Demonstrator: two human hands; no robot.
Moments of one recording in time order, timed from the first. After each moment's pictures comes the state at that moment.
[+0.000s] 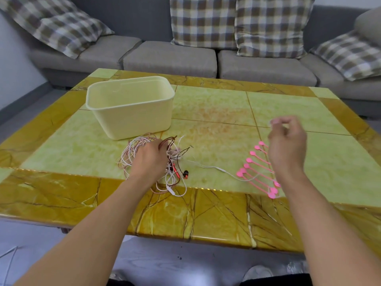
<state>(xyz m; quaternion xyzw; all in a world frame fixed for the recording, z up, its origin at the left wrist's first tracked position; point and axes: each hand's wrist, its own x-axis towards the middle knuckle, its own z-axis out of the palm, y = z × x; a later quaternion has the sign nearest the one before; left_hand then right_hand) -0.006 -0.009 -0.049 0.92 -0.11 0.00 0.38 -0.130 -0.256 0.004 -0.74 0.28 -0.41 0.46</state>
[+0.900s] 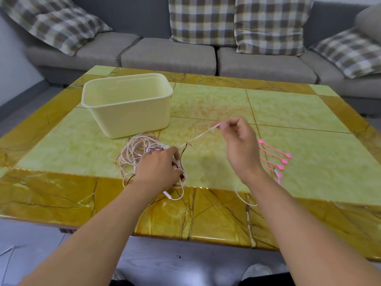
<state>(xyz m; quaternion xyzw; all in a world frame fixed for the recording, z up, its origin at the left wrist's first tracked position) -0.028 -0.023 -0.049 0.96 -0.23 -0.01 0.15 -0.096 -0.202 -0.017 -0.76 0.13 -0.27 0.57</state>
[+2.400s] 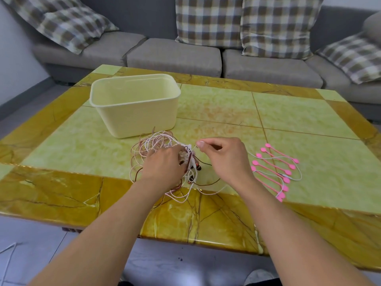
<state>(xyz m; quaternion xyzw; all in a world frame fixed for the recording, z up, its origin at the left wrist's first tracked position) -0.018 -0.021 -0.048 0.95 -0.24 0.00 0.17 -0.084 -0.176 -0.025 -0.86 0.14 -0.18 0.46</state>
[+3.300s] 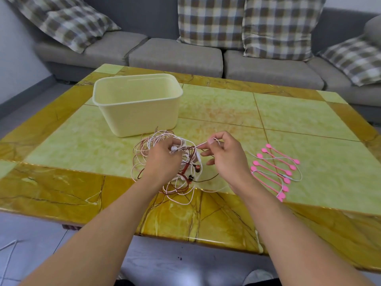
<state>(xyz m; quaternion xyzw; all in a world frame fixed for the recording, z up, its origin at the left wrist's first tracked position) -0.015 -0.021 -0.047 0.87 -0.10 -0.04 0.47 -0.085 -0.167 -0.024 -0.78 0.17 -0.15 0.59</state>
